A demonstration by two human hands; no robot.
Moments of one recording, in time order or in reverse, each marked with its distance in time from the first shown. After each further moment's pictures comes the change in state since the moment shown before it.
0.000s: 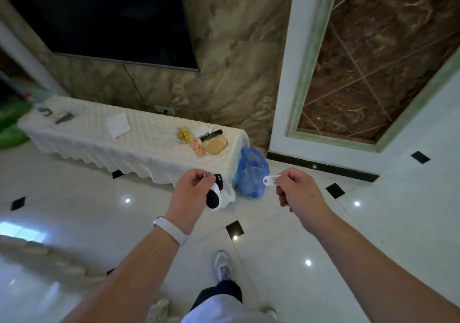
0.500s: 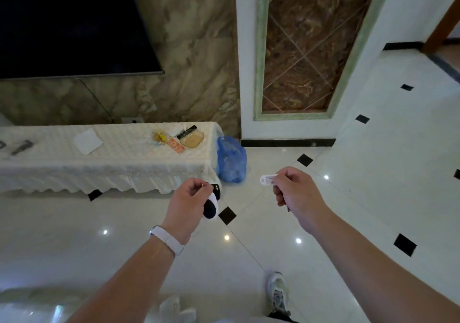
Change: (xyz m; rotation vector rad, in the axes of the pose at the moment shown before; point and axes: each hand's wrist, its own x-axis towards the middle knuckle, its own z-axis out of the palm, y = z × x) left_hand -0.110 -0.050 -0.068 0.126 -0.236 0.062; right_hand -0.179 0.045 0.027 0.140 0.207 0.003
